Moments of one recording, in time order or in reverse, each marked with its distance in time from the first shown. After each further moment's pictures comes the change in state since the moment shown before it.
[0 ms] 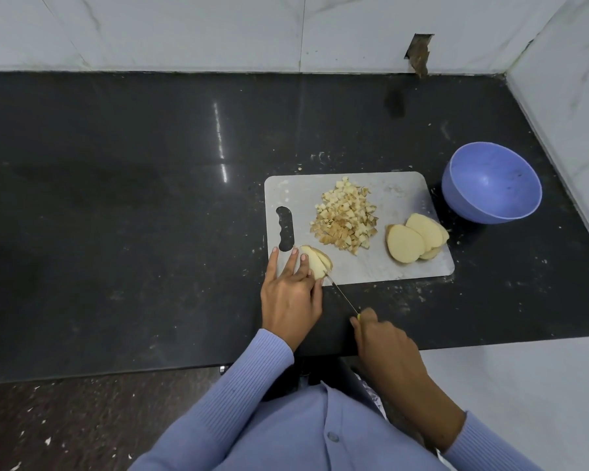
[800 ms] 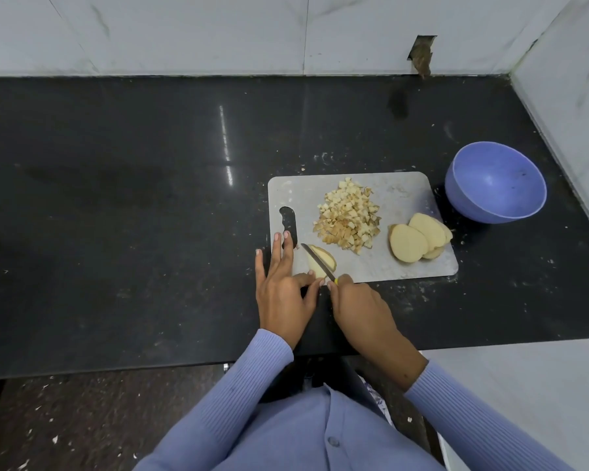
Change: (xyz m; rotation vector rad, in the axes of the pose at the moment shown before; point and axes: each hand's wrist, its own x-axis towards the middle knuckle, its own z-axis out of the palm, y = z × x) left_hand 0.000 -0.004 -0.006 -0.136 0.041 -0.162; right_hand 0.041 -0.028 -0.012 0.115 0.135 -0.087
